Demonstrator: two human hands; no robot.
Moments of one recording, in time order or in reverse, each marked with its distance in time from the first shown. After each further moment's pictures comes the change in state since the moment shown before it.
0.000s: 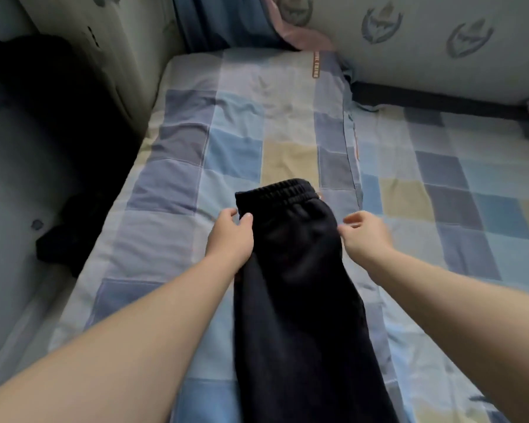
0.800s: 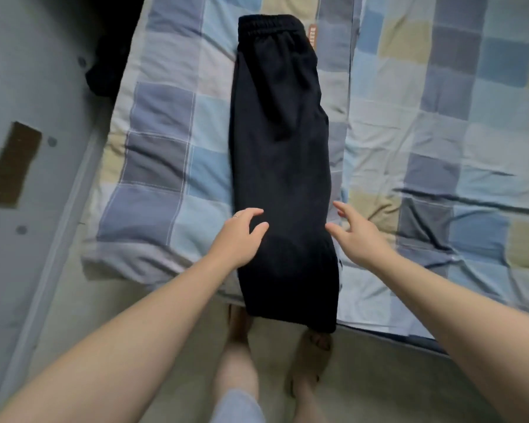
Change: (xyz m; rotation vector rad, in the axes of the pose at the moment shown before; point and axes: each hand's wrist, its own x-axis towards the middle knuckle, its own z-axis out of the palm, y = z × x) left_hand -0.388 -0.160 0.036 0.407 -0.285 0.018; right_hand -0.299 0.244 -0.111 -0.250 -0.498 -0.109
